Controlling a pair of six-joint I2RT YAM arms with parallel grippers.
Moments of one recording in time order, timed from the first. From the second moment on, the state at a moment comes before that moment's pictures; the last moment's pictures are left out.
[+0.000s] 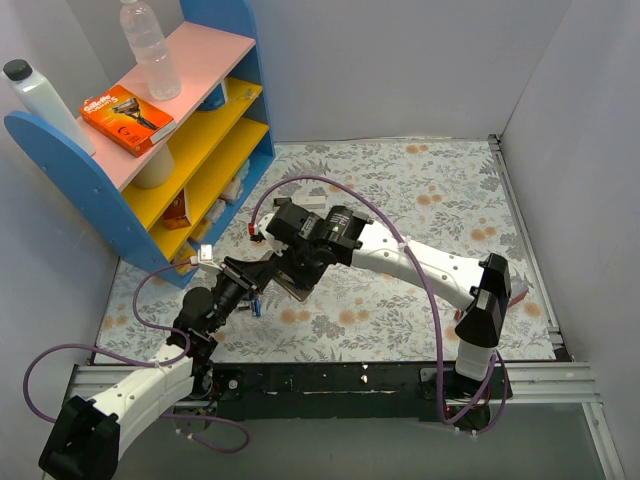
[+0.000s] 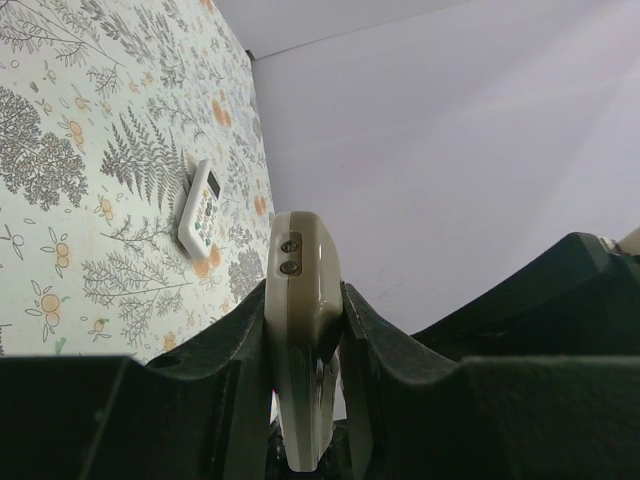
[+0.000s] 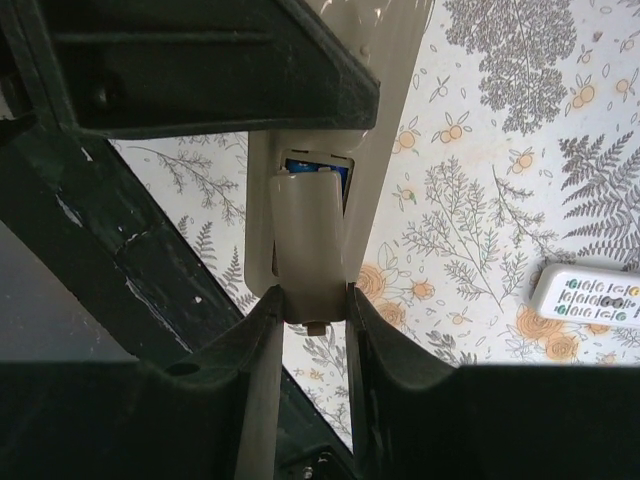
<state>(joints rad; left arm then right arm) -0.50 0.66 0.03 0.70 0.09 -1.34 1.17 1.79 1.82 -1.10 0.02 0.07</state>
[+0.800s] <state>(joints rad) -0.50 0.65 0.03 0.70 0.07 -1.35 1.17 1.83 1.86 -1.13 0.07 0.11</state>
